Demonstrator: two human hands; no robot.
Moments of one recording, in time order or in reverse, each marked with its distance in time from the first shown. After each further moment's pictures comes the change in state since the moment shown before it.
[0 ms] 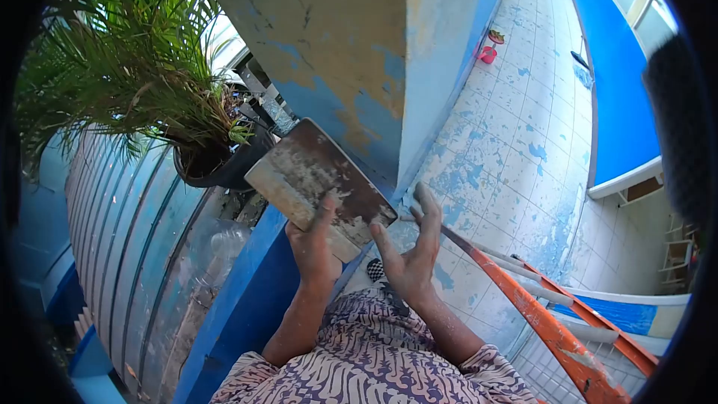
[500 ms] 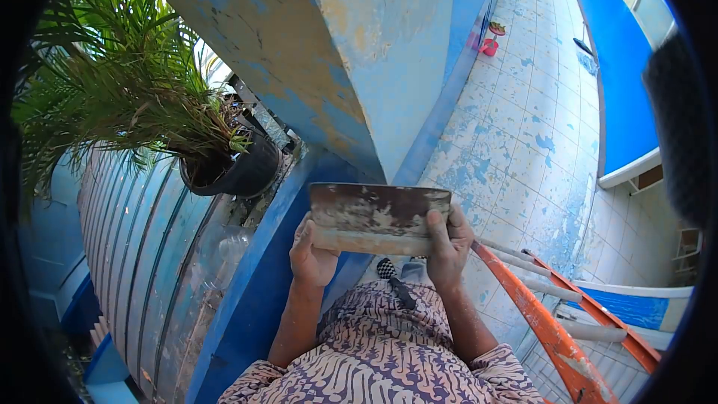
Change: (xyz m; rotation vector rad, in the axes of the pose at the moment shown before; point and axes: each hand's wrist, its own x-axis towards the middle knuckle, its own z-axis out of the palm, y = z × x) left_hand 0.010 -0.039 -0.049 -0.396 -0.488 -0.209; right_hand 0.011 0.044 -0.050 0.754 0.012 0.377
